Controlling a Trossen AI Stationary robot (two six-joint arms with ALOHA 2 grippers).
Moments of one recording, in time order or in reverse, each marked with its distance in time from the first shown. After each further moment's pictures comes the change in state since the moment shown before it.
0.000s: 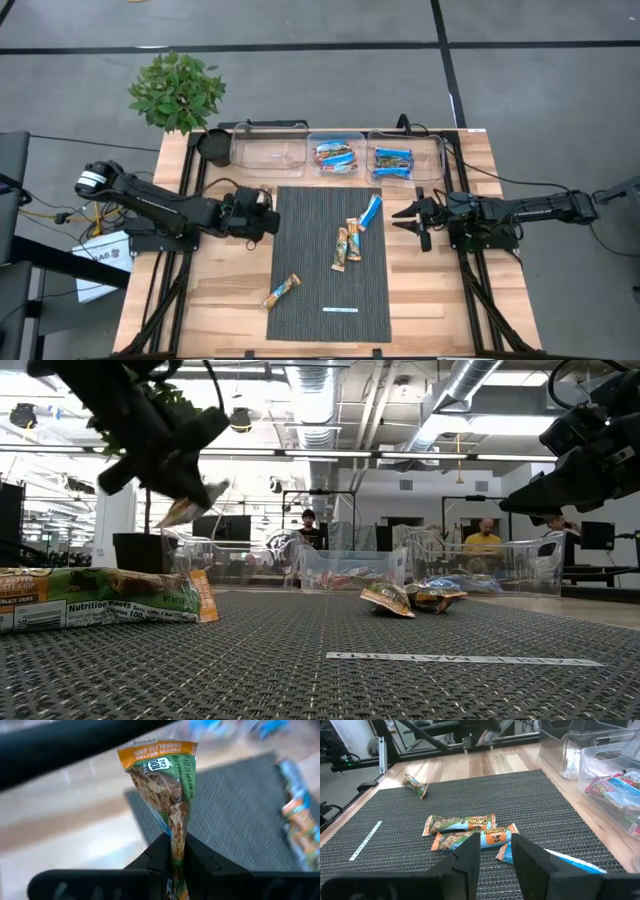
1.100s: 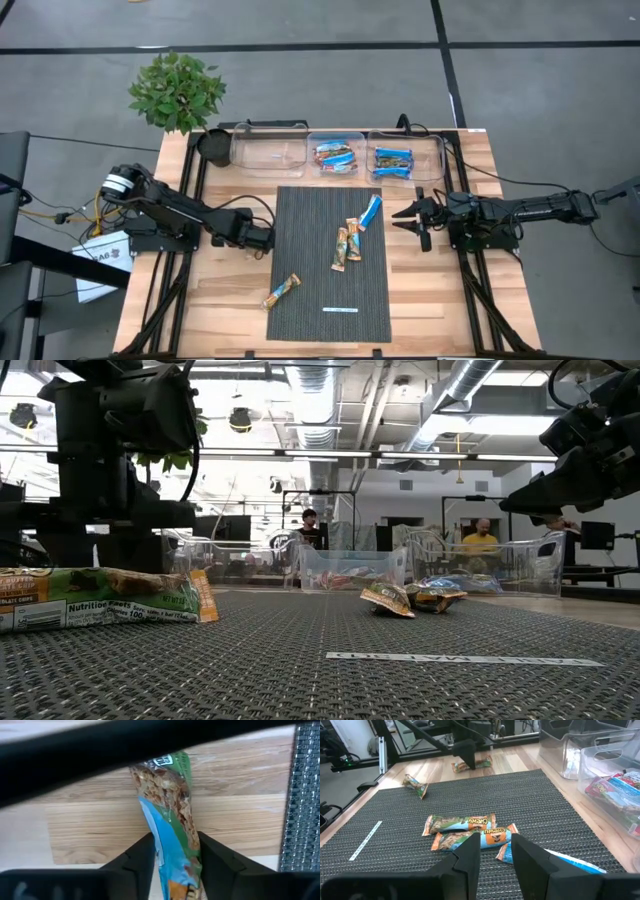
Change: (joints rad) left arm -0.002 0.285 0.000 -0.193 0.565 -0.535; right arm 0.000 0.000 0.000 0.000 0.000 0.000
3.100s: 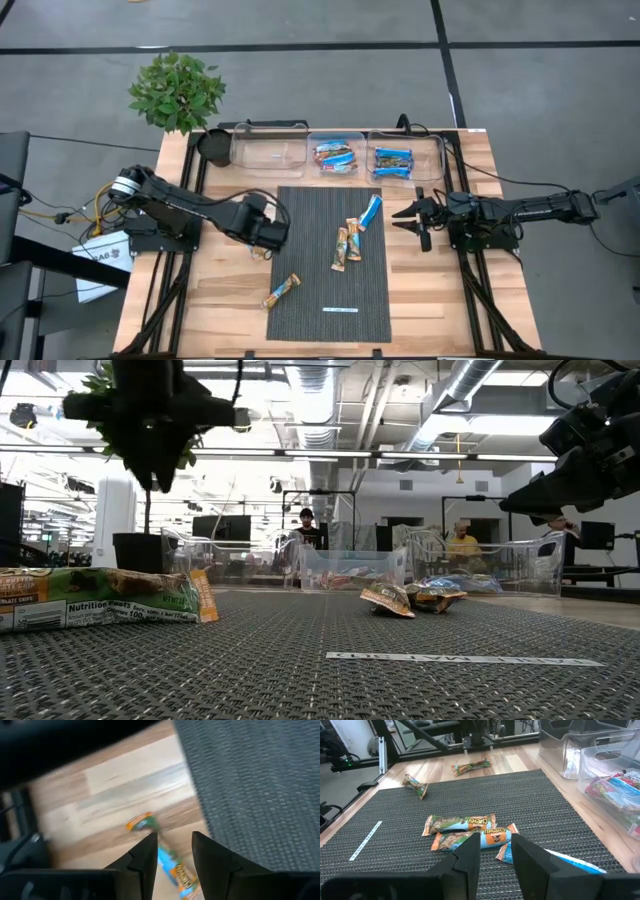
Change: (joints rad) left arm -0.049 0.055 0.554 -0.637 -0.231 0.222; right arm 0.000 0.000 0.000 0.000 0.000 0.000
